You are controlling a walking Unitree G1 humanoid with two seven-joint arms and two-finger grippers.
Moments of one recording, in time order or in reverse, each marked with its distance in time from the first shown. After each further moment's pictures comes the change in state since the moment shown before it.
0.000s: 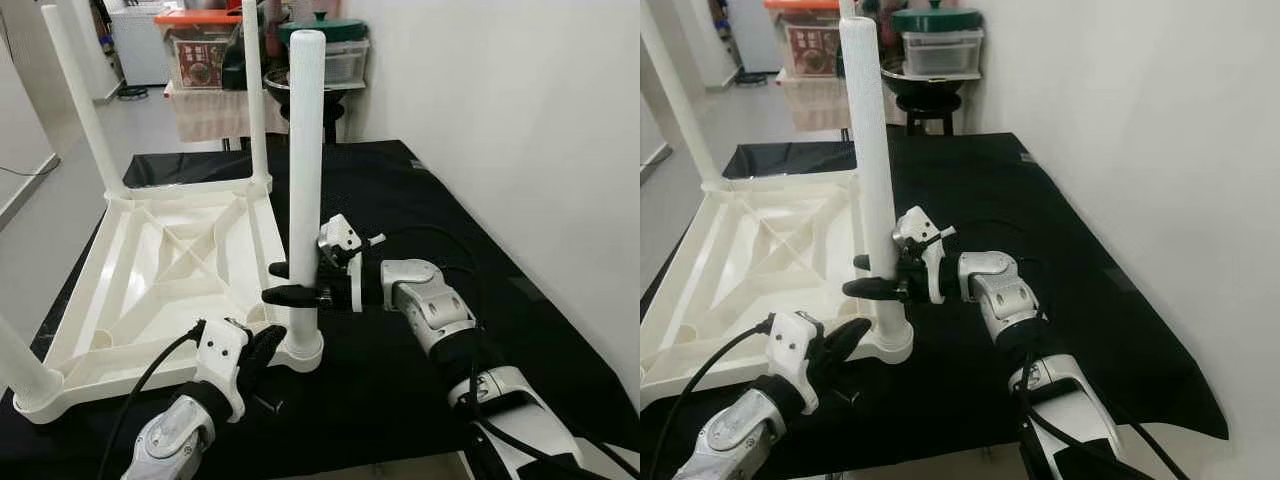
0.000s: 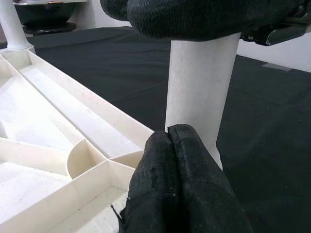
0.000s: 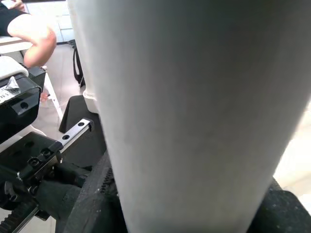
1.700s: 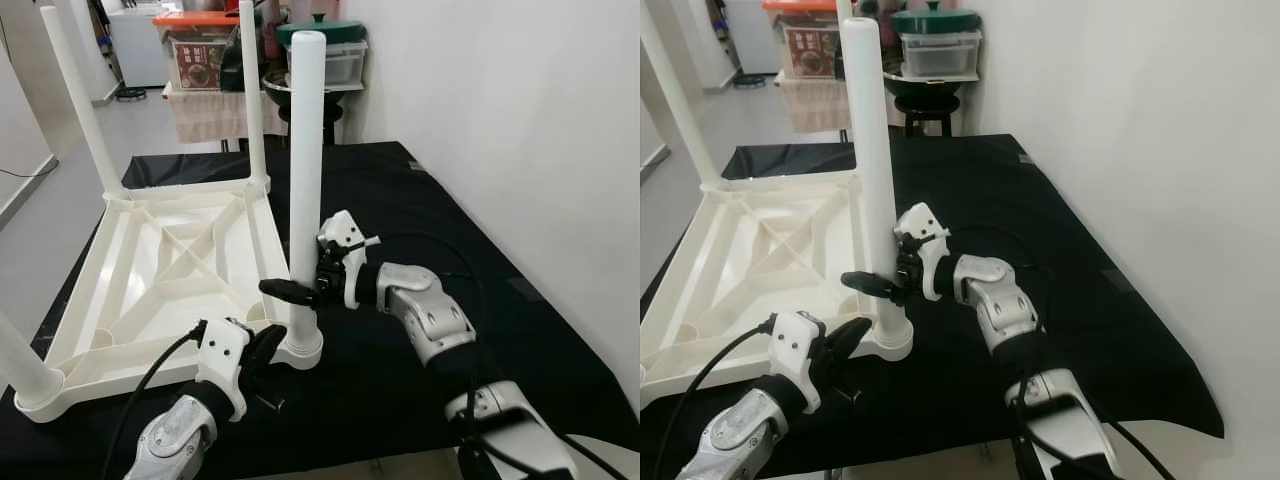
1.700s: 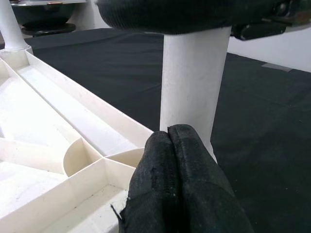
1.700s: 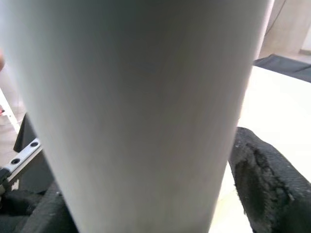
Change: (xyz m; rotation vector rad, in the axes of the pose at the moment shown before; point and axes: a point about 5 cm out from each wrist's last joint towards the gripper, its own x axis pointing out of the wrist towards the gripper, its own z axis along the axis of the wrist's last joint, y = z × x) left arm 0.001 0.001 -0.002 0.010 0.004 0.007; right arm 0.002 -0.006 -0.001 0.005 -0.005 -0.174
